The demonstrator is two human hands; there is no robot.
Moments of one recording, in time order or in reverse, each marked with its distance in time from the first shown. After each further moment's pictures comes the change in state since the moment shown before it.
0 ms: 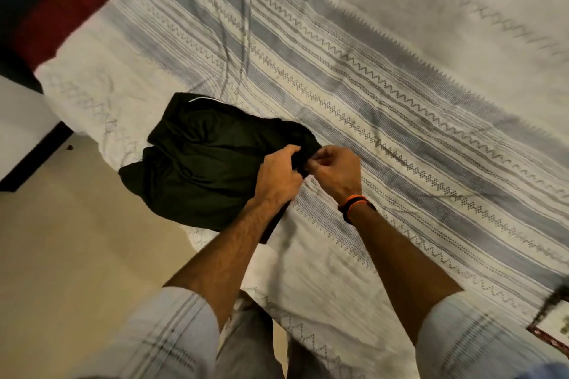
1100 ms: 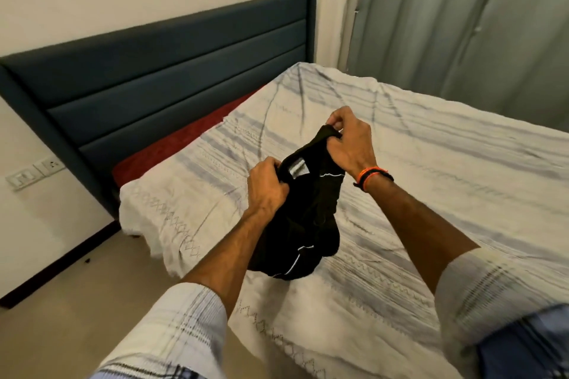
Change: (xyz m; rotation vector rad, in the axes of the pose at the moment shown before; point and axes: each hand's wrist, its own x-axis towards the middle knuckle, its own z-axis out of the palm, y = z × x) left_hand -0.210 0.081 -0.177 -0.093 0.488 0.265; right_hand -0.255 -0.224 -0.137 -0.121 0.440 -0.750
